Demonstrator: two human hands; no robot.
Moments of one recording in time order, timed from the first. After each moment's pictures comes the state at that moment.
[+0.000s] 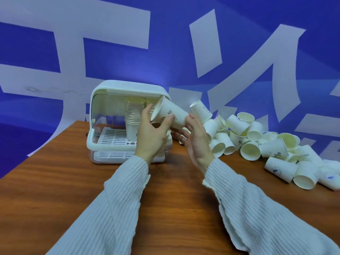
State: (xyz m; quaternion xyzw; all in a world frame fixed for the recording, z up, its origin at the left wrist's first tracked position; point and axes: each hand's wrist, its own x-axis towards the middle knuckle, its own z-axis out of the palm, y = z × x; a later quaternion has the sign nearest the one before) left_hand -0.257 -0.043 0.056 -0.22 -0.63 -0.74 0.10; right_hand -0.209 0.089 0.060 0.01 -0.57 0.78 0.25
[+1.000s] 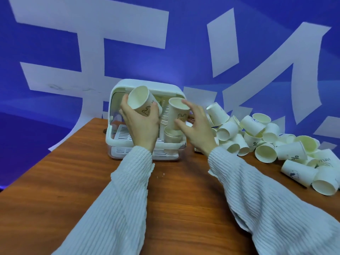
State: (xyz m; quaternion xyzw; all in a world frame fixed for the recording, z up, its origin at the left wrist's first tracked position) left_hand -0.277 -0.084 0.071 -0.06 -0.61 -0.74 0.27; right_hand -0.250 0.087 0.061 0.06 -0.86 0.38 0.35
